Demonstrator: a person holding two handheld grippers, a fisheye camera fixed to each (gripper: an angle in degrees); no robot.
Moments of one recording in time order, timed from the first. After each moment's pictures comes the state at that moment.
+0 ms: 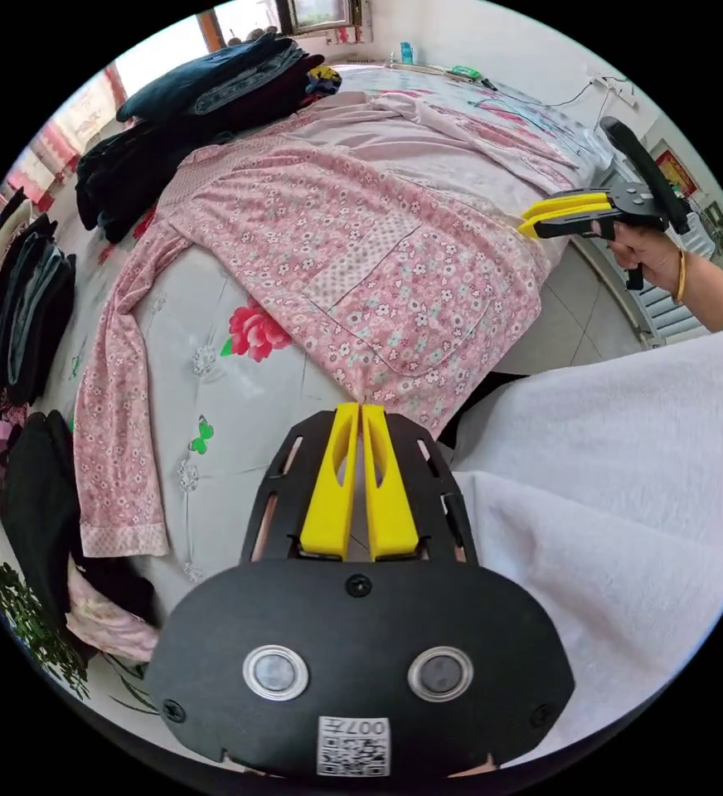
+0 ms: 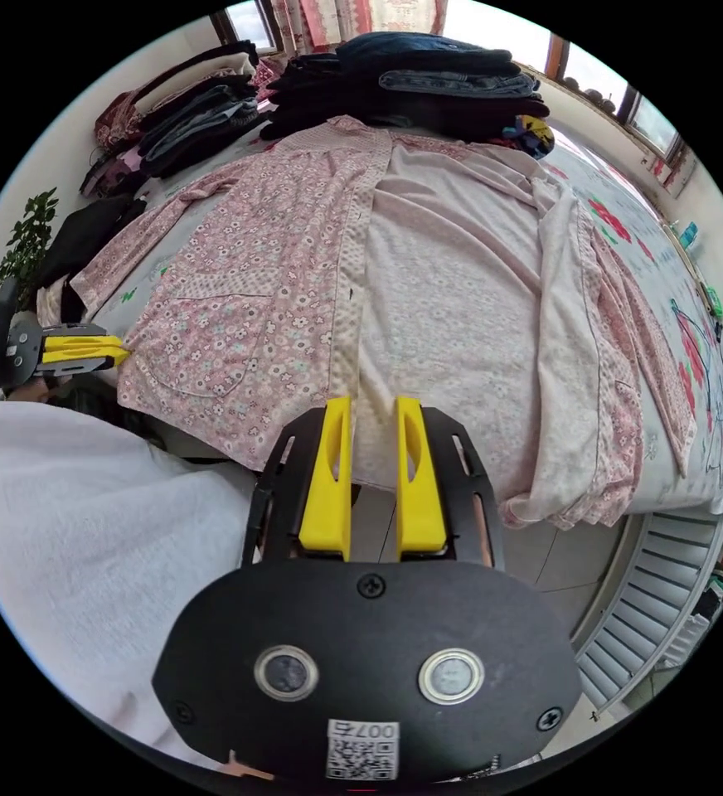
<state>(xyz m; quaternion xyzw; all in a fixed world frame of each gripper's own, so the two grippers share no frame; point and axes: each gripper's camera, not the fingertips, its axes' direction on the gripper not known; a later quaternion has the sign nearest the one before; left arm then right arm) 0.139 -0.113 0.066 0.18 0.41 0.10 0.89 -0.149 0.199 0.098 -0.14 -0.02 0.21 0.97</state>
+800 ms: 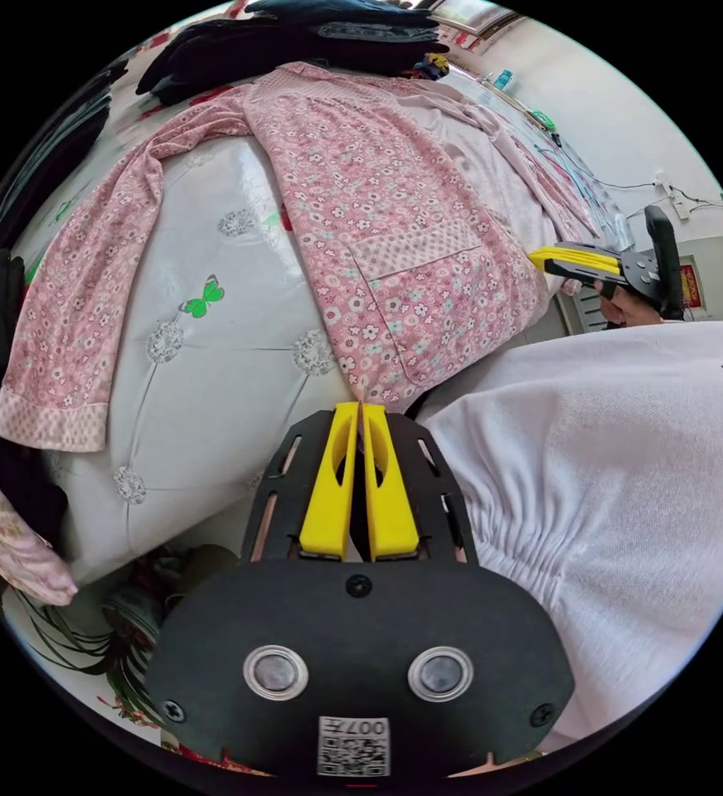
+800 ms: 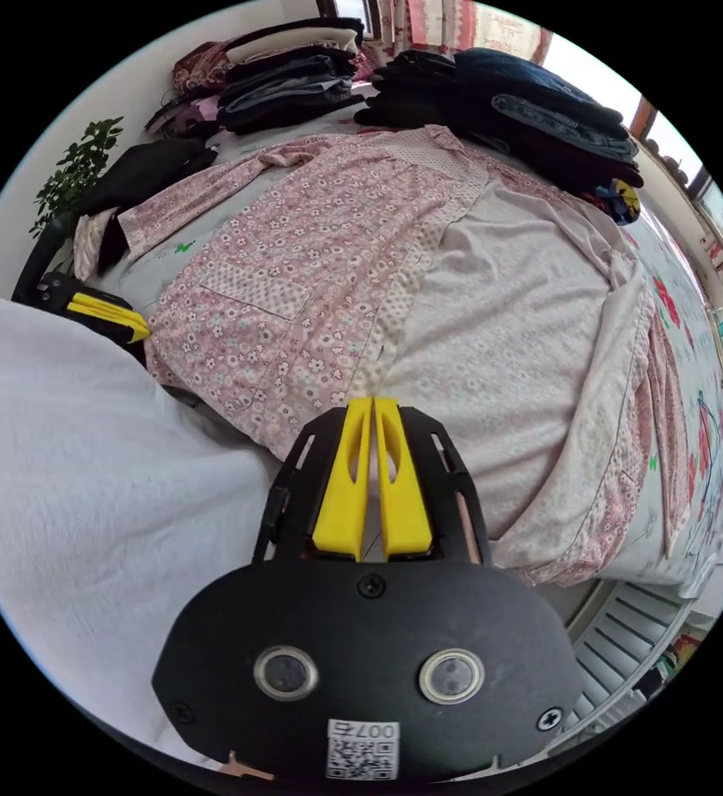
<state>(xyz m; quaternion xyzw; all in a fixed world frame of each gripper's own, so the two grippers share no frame) 0.136 -0.113 0.177 0.08 0.51 0.03 0.86 -0.200 0.172 0.083 -0.14 -0.04 0.09 0.98</state>
